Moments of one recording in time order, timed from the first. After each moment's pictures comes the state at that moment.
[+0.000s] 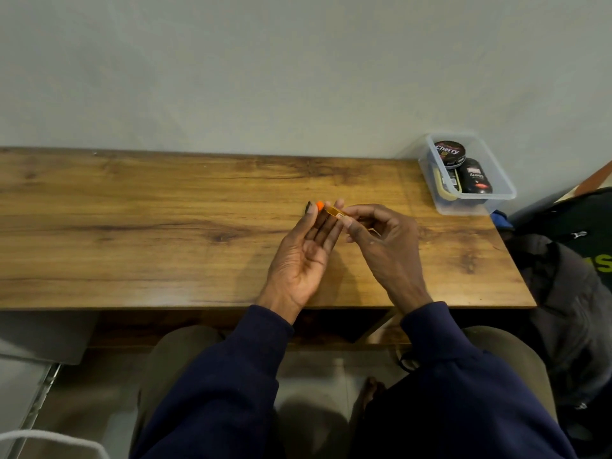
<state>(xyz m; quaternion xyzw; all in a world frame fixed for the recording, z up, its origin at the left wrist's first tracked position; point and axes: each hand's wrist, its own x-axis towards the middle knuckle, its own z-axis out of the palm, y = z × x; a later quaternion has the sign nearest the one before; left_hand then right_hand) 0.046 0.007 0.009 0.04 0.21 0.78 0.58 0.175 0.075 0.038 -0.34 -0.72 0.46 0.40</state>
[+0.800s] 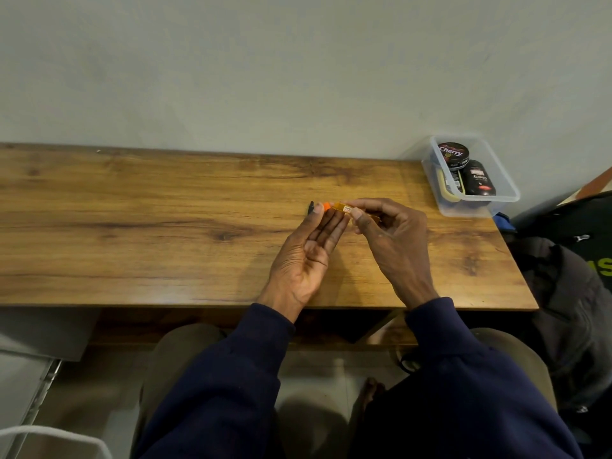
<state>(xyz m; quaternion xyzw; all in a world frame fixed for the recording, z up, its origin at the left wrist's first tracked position) 0.046 0.006 0.015 -0.03 0.23 0.78 0.58 0.174 0.082 0.044 -0.33 -0.72 0.45 0.41</state>
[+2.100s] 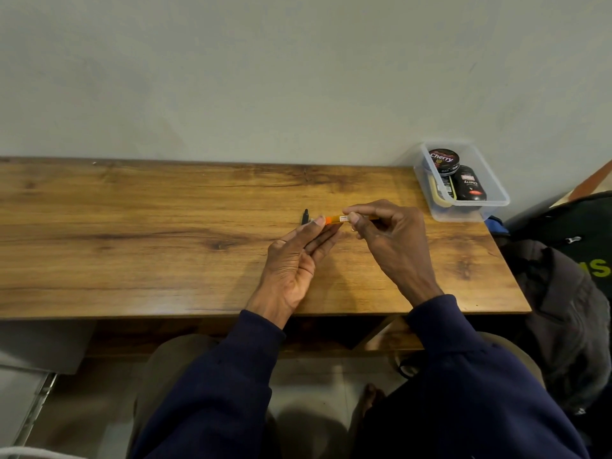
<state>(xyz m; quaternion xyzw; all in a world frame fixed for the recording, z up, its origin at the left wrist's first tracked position) 0.038 0.005 0.015 0.04 0.32 0.75 0.58 0.181 0.093 0.054 -0.34 -0.77 0.40 0.37</state>
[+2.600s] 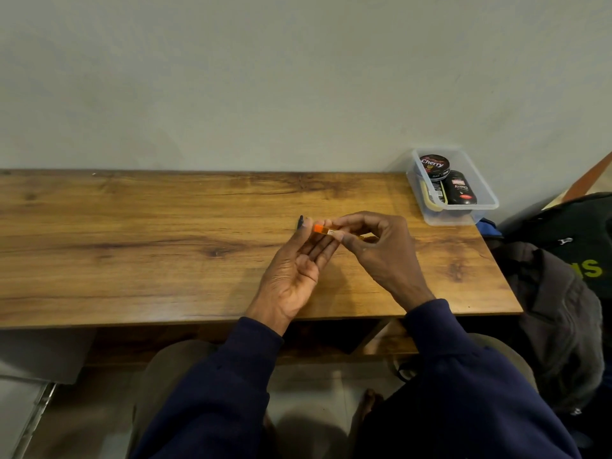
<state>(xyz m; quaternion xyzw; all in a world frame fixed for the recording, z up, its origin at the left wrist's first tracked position) 0.045 0.003 0.017 0.03 0.28 0.75 0.60 0.185 0.091 0.053 -0.33 -0.76 0.44 0.34</state>
